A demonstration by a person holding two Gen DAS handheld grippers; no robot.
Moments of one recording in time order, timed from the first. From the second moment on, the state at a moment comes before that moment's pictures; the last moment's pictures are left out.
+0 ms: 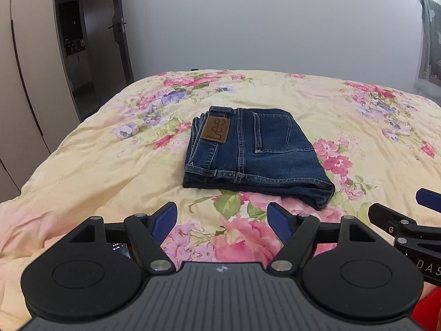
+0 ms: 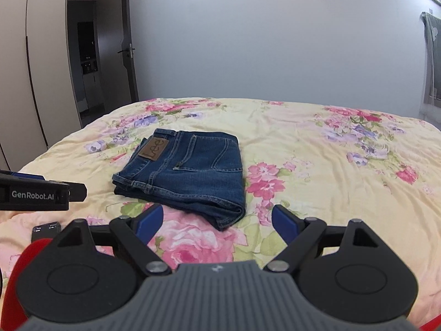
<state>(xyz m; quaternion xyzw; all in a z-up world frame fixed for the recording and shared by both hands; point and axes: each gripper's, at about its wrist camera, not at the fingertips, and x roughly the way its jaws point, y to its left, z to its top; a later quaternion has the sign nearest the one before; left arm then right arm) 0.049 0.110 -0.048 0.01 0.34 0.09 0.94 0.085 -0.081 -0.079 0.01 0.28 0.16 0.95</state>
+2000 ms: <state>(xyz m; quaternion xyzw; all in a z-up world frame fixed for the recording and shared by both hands) 0.057 0.095 -0.055 0.02 0.36 0.08 0.93 0.091 -0.089 -0.085 0.01 0.29 0.17 0.94</state>
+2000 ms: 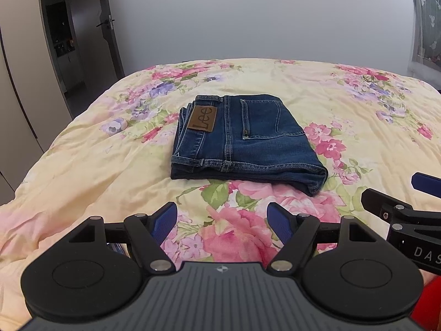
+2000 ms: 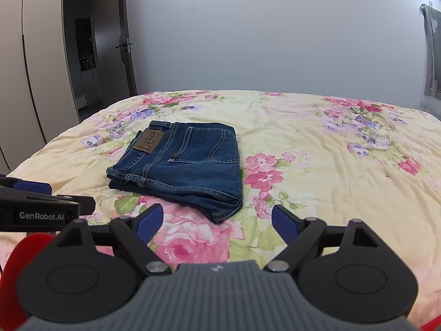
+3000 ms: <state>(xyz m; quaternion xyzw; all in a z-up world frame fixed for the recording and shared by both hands) 0.055 0.096 -0.053 0.03 0.36 0.08 0.93 0.088 -0.084 -0.081 0.01 0.28 0.17 0.95</state>
